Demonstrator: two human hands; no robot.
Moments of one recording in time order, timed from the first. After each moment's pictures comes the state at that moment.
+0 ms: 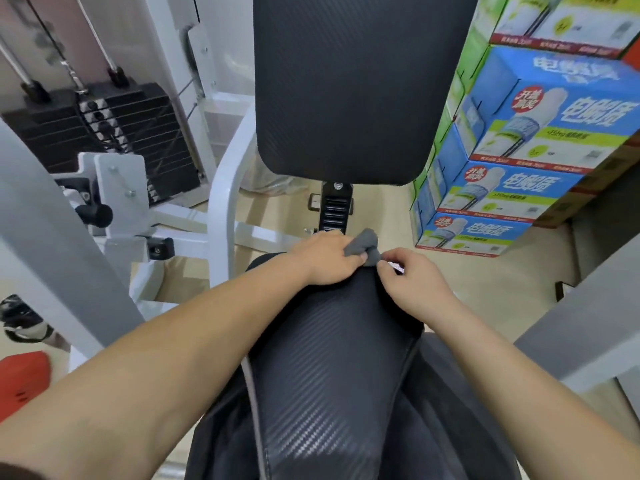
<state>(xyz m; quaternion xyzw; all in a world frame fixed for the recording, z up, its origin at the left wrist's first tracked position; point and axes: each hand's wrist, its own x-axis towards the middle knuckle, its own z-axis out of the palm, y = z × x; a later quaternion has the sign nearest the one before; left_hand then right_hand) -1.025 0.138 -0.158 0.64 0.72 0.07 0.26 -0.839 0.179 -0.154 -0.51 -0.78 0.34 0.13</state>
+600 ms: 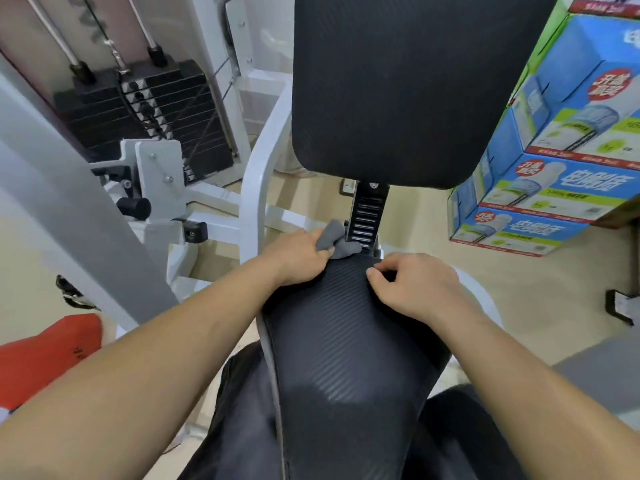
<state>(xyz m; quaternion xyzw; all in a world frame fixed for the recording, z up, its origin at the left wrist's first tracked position) -1.091 0.092 -0.162 0.48 0.81 0.10 0.31 -0.883 0.179 -0.142 -0.43 -0.88 0.18 -0.04</state>
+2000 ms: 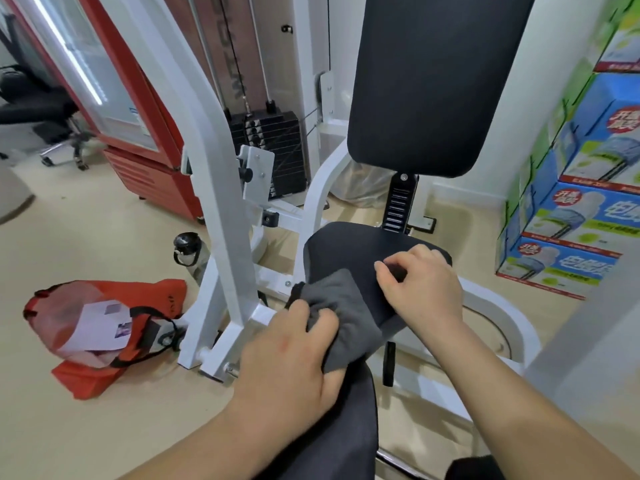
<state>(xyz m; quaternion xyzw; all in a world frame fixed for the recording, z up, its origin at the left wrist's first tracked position) -0.832 -0.169 -0.103 0.46 0.88 0.12 -0.08 -0.793 0.058 -0.138 -0.35 -0.89 0.17 0.22</state>
